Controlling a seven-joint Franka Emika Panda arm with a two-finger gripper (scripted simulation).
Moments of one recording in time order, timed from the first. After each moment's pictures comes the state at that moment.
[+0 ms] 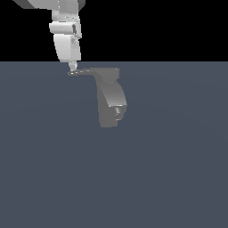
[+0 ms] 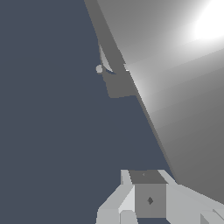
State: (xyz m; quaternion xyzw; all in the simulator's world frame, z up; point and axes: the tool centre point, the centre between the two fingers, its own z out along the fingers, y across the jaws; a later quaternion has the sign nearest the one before) arm 0.079 0.158 0.248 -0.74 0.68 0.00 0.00
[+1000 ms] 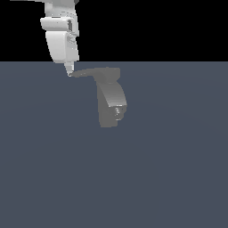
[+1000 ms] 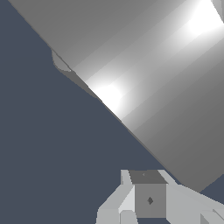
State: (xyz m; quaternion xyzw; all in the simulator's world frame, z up) arm 0.032 0.155 0.248 -0.74 0.68 0.00 0.00
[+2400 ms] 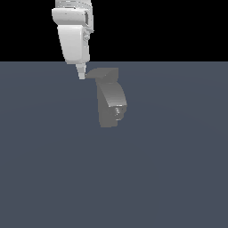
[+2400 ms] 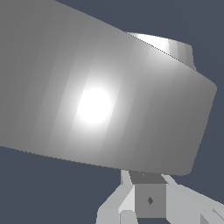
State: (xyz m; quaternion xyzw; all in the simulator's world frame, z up) arm -0.030 0.098 0.248 -0.74 0.67 0.00 0.00
